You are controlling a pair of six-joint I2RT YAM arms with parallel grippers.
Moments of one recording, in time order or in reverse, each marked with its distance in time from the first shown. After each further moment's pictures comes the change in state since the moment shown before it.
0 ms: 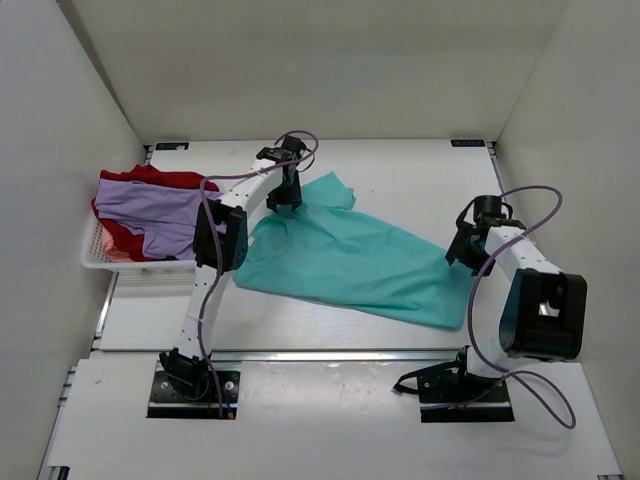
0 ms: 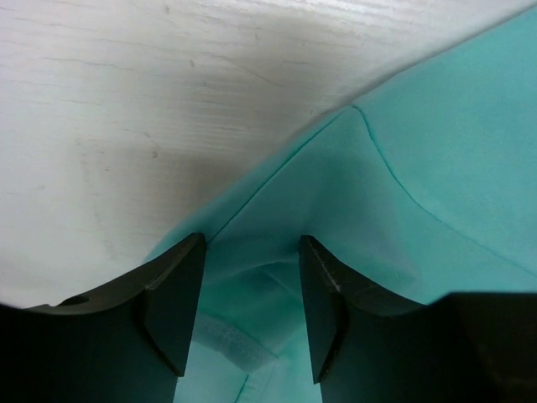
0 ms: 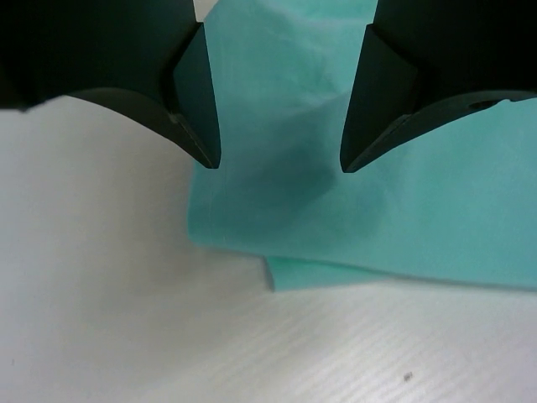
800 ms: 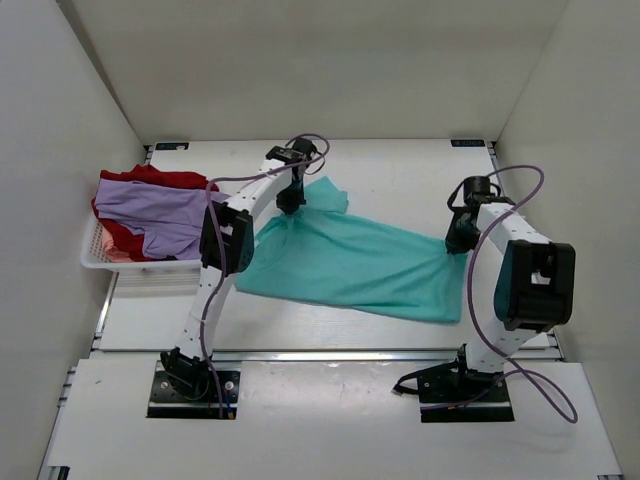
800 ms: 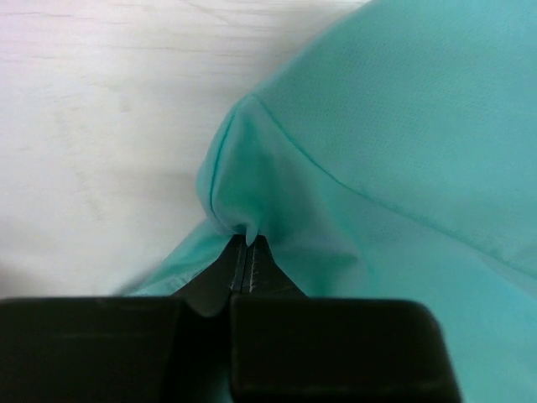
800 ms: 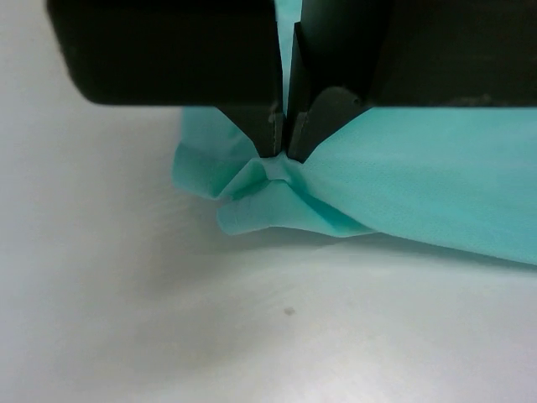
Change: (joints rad) left arm -0.053 0.033 0.072 -0.096 -0.035 0.026; right arm 0.046 0.219 0.193 -0.029 -0.063 -0.045
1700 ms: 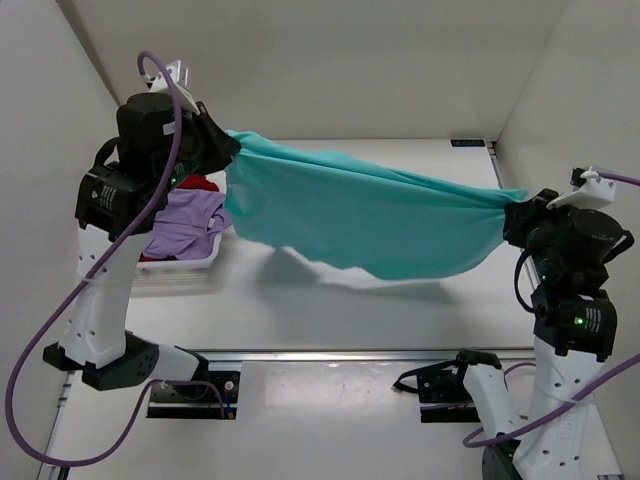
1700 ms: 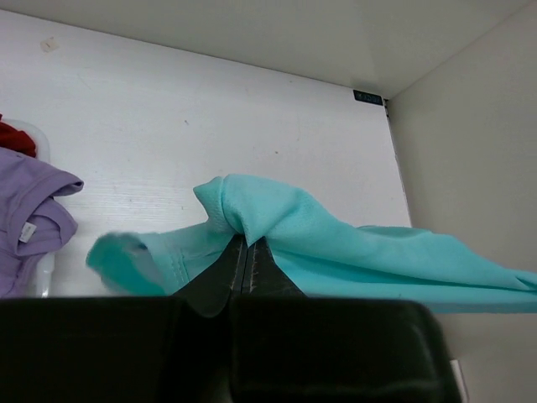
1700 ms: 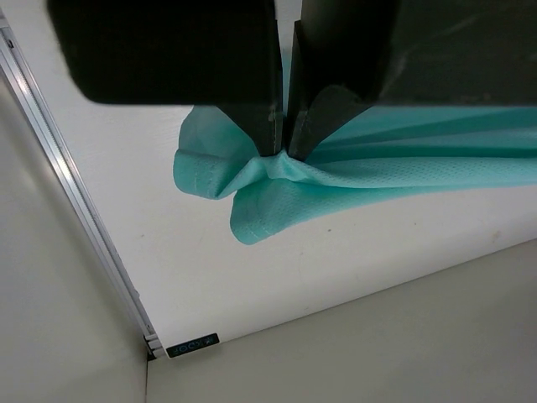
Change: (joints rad) left arm 0.035 -1.143 -0.178 -0.012 0.151 -0.068; right arm -0.082 -0.957 0.222 -0.167 -0.098 -0.046
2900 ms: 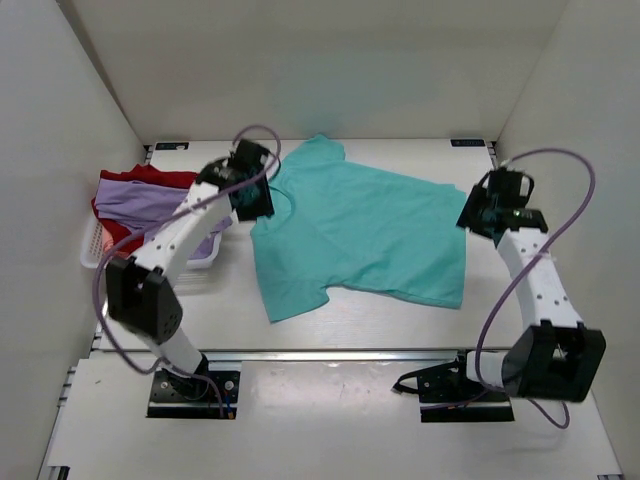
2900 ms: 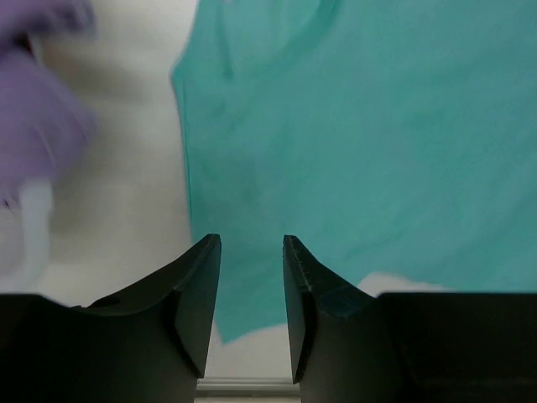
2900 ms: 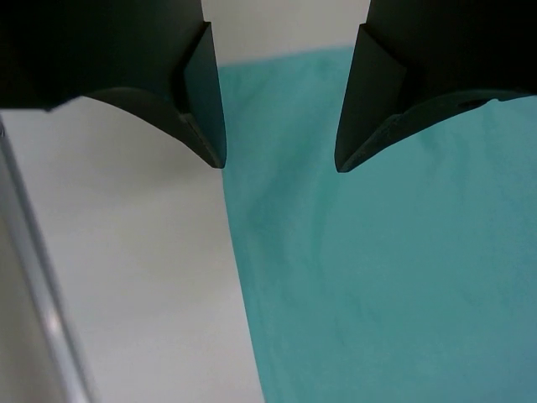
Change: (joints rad) left arm 0.035 0.312 -0.511 0.149 -0.066 -0.039; right arm 0.077 0.566 -0.167 0.172 0.215 0.030
